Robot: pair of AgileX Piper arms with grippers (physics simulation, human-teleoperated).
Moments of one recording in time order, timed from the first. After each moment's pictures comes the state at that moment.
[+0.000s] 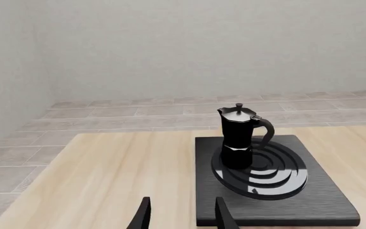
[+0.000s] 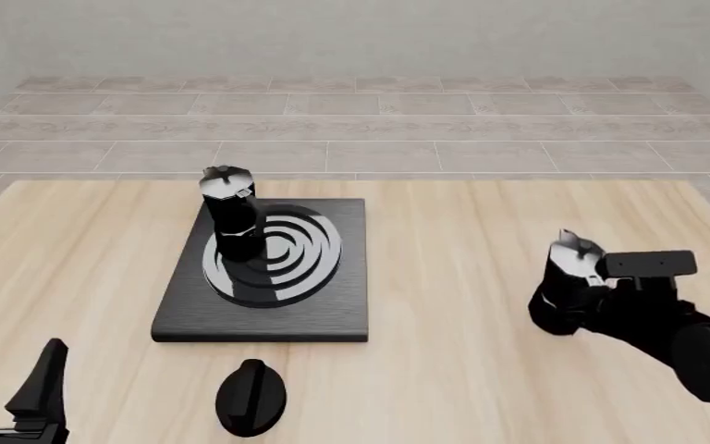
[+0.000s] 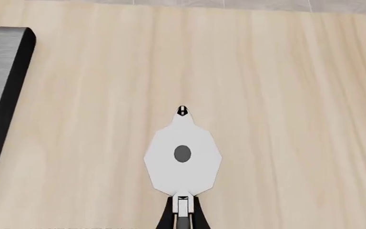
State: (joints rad) left arm 0.04 0.00 -0.01 0.01 0.06; right arm -0.03 1.28 -0.46 -0.07 -0.06
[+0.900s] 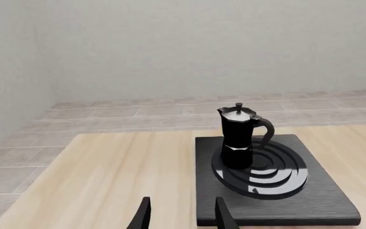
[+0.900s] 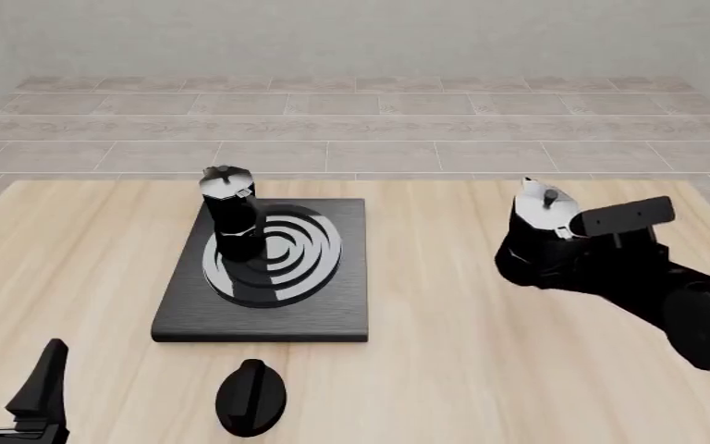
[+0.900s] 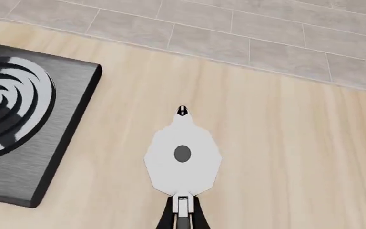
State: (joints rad) left arm 0.04 0.00 0.00 0.01 0.06; right arm 0.13 1.21 -0.61 0.02 -0.10
